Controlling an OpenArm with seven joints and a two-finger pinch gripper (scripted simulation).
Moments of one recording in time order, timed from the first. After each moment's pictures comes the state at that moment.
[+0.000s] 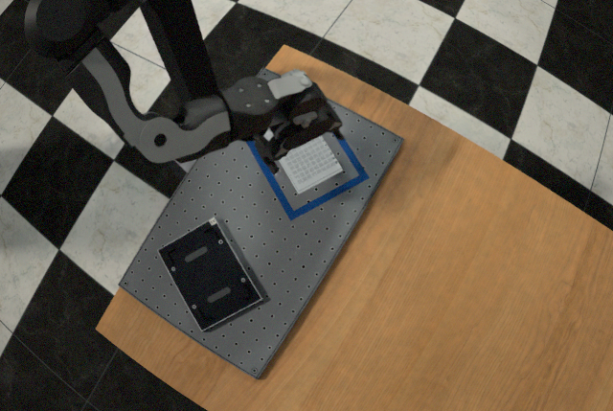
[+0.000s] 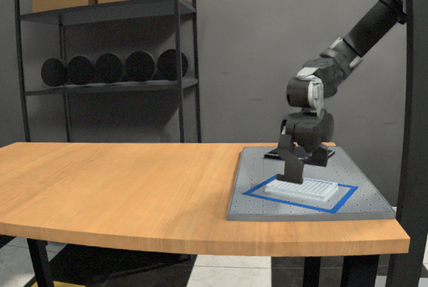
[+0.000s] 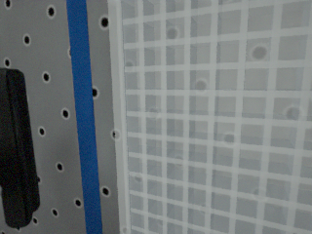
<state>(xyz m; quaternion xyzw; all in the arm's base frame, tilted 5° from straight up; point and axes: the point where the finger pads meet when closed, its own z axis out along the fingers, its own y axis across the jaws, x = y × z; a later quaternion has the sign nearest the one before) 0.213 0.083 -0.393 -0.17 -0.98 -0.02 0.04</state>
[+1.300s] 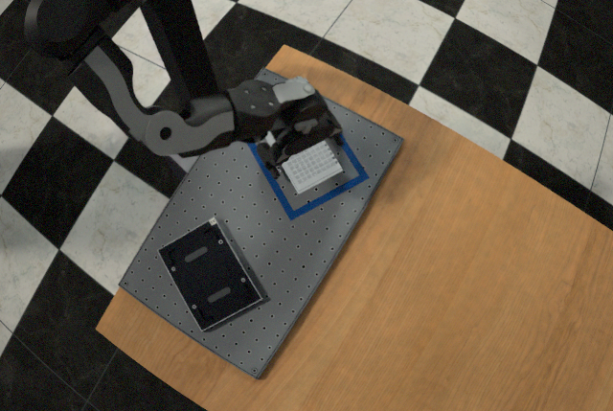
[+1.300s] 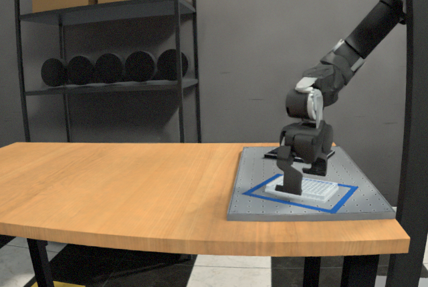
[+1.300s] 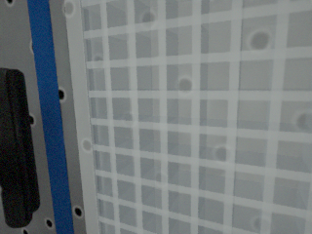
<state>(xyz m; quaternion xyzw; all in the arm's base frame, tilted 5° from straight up) 0.213 0.084 -0.414 -0.18 -0.98 -0.01 0.04</state>
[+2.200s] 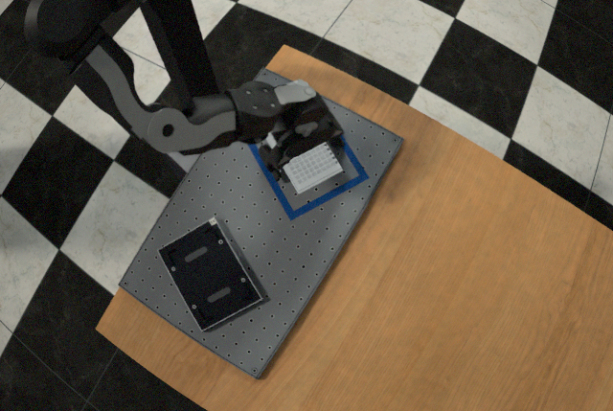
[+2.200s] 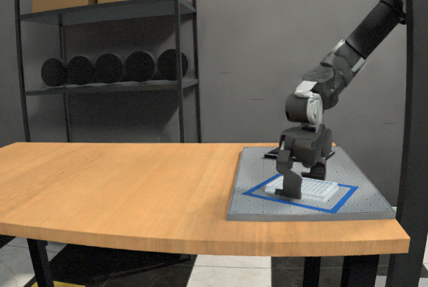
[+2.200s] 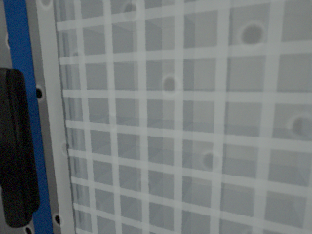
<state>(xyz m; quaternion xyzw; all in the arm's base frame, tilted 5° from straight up) 0.213 0.087 -0.422 -0.17 -0.98 -0.02 0.04</state>
